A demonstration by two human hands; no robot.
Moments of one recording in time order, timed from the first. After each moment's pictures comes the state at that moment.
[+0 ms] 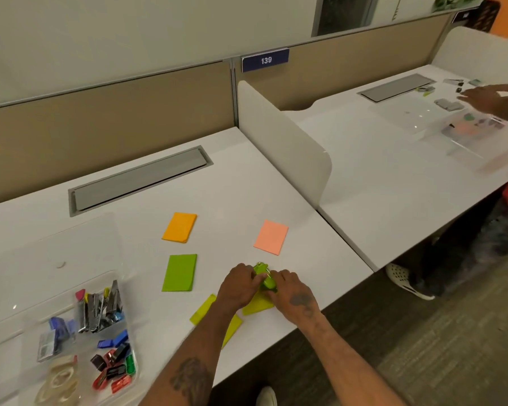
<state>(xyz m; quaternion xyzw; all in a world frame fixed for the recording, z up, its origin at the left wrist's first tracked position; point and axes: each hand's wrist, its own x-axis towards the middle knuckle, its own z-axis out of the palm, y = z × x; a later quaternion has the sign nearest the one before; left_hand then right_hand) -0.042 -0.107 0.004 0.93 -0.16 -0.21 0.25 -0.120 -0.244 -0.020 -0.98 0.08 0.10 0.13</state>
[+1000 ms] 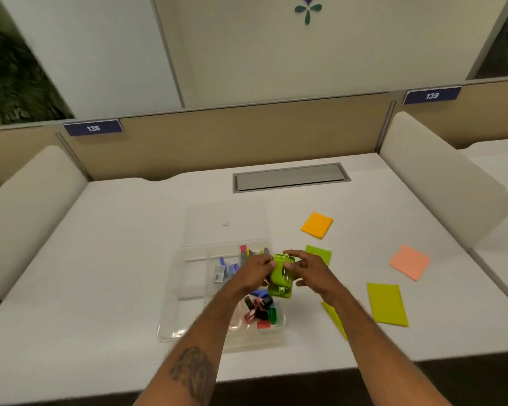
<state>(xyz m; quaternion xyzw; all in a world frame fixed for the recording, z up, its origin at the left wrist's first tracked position) -0.072 0.176 0.094 0.83 0.00 -0.21 0.52 -0.063 -0.004 0.075 -0.76 0.00 0.18 0.62</state>
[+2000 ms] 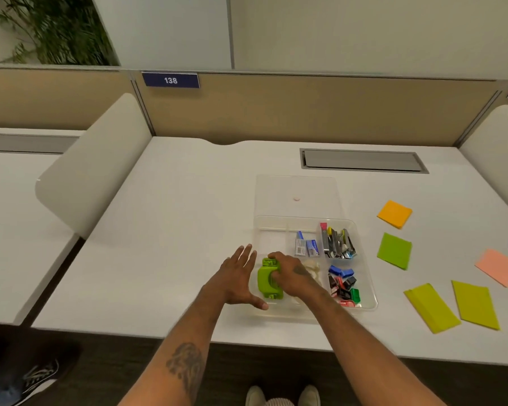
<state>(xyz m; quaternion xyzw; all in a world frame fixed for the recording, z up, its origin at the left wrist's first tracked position) -0.158 0.439 0.033 0.97 -0.09 -0.21 0.11 -0.112 0.263 0.034 -0.92 -0.12 0.22 0.30</state>
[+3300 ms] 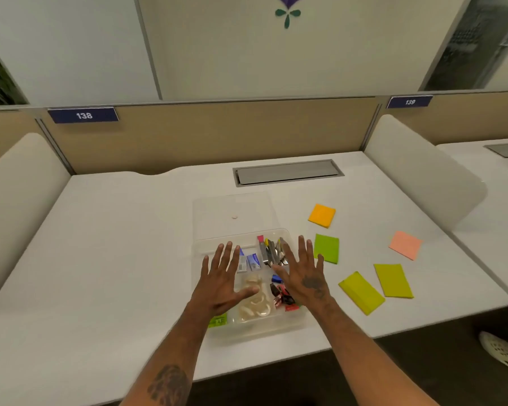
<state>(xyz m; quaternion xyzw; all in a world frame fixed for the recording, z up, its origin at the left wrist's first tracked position) -0.118 0.353 0.038 0.98 -0.15 -0.03 0.12 -0.120 0.125 0.055 -1.00 -0.02 -0.03 0.05</state>
